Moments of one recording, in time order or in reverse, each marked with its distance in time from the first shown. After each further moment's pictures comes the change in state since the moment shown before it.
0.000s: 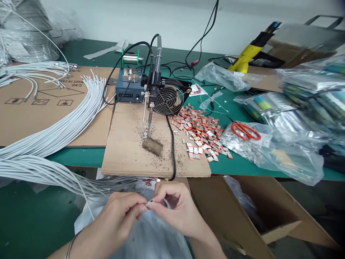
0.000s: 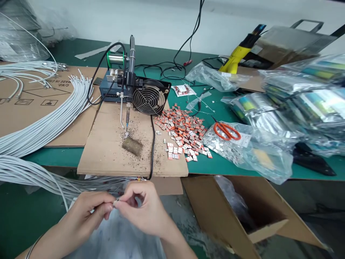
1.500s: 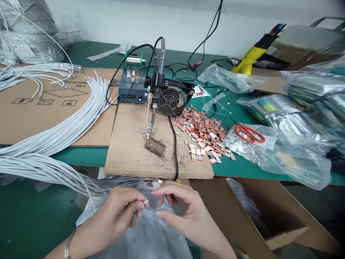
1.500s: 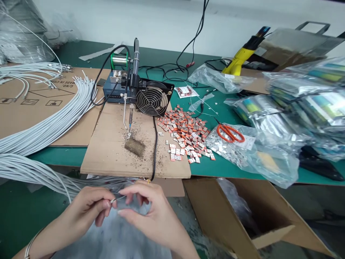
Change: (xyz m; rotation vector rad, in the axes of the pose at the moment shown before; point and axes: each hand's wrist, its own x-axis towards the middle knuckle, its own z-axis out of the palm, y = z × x) left_hand 0.000 -0.006 -0.008 -0.134 -0.014 0.030; right_hand -0.008 -0.010 -0.012 -0.186 0.002 -0.067
